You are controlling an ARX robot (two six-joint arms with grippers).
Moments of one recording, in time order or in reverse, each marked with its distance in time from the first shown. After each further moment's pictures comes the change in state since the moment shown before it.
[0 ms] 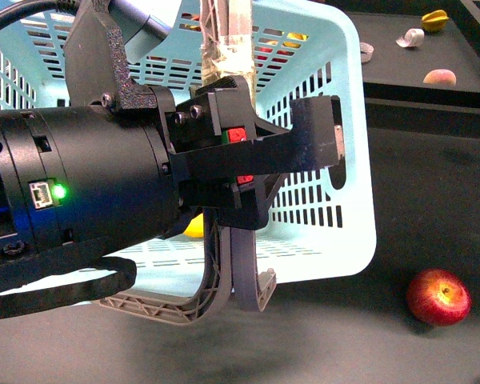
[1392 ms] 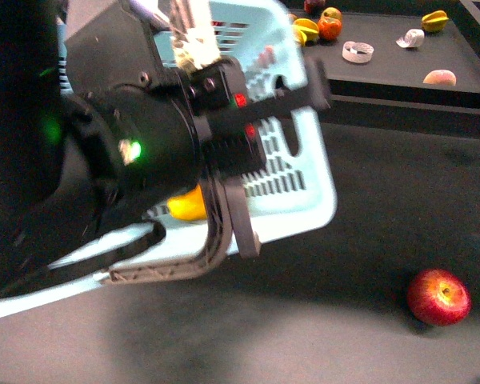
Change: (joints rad) left arm 0.001 0.107 0.149 -0.099 -0.452 -0.099; right arm 0.000 -0.341 0.001 -0.347 -0.003 -0.003
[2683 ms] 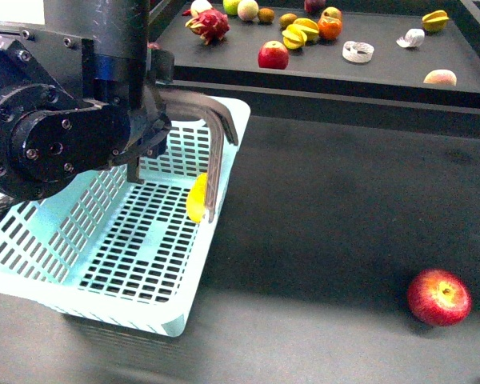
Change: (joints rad) left arm 0.216 0.450 0.410 -0.084 -0.200 -0.933; right arm 0.000 0.000 0.000 0.000 0.000 0.000
